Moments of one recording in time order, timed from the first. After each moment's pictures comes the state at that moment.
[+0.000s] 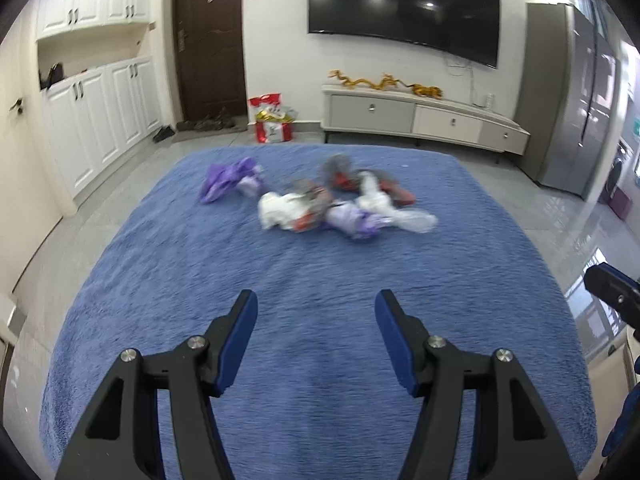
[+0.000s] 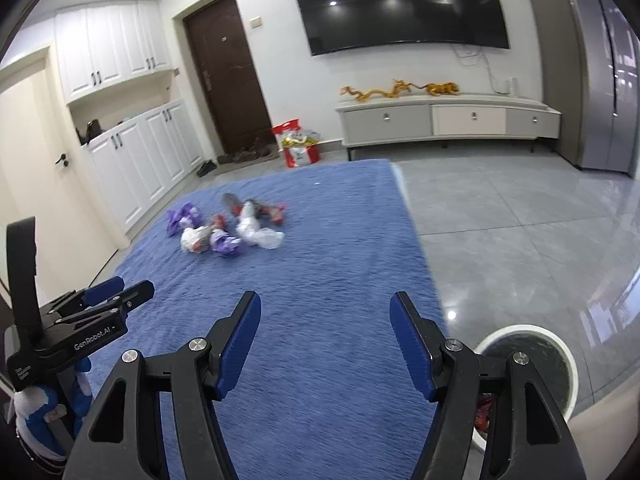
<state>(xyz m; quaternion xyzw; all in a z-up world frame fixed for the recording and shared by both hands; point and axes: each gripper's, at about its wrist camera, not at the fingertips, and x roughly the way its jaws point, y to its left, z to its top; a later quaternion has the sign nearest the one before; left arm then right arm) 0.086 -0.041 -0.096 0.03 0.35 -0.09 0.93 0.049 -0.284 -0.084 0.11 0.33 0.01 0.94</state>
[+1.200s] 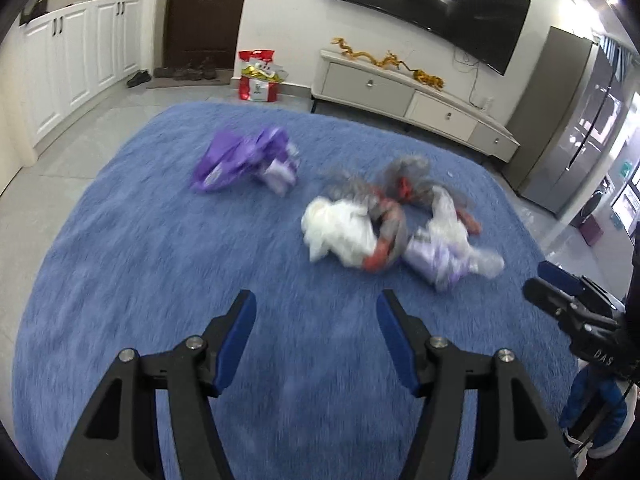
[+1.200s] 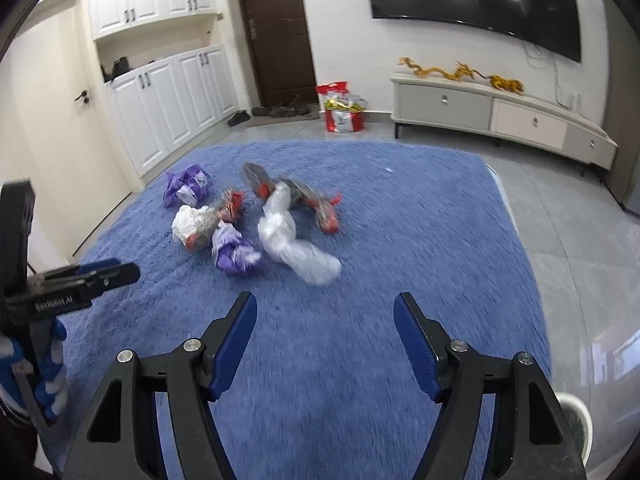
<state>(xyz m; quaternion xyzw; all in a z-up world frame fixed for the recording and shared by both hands) 0.214 0.013 -0.130 -0.05 0.42 -0.15 0.89 0.200 -0.229 -0.122 0.03 0.38 0.08 0.92</state>
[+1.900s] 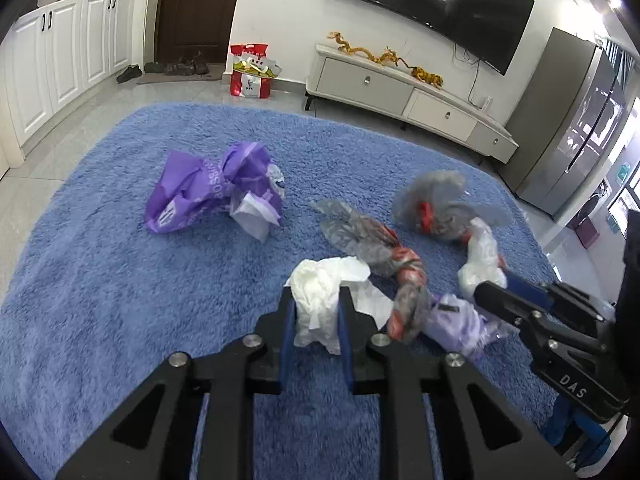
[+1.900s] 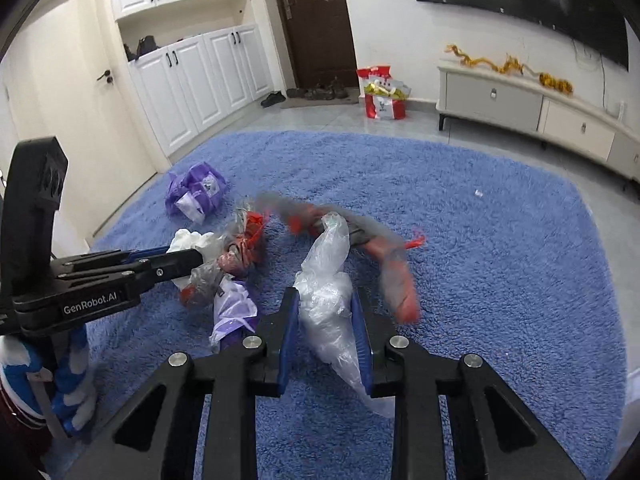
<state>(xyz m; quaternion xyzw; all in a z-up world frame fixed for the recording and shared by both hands) 0.265 -0.005 -0.145 -0.06 0.43 -0.16 0.89 0.275 -0.183 -0.141 0.01 0.40 0.13 0.91</state>
